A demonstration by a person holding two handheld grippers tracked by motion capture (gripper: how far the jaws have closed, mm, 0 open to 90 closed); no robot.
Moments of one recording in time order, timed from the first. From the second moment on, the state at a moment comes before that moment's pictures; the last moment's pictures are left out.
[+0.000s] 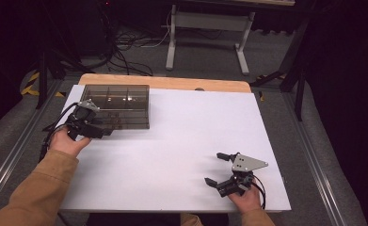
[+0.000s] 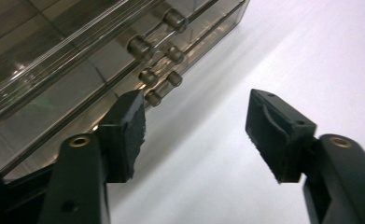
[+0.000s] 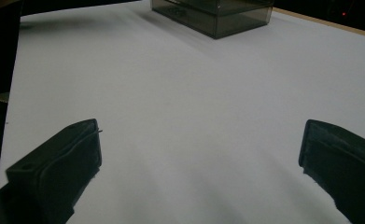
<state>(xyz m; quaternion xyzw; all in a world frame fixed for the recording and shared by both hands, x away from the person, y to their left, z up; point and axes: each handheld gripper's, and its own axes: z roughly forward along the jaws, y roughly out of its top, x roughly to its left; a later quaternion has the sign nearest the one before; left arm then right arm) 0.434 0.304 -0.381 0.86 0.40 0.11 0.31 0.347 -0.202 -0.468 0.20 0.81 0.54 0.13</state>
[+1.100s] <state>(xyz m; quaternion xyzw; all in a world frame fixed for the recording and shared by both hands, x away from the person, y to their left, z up) 0.362 0.279 -0.391 0.82 0.31 0.14 0.46 0.347 -0.202 -0.468 0.20 0.80 0.54 0.13</state>
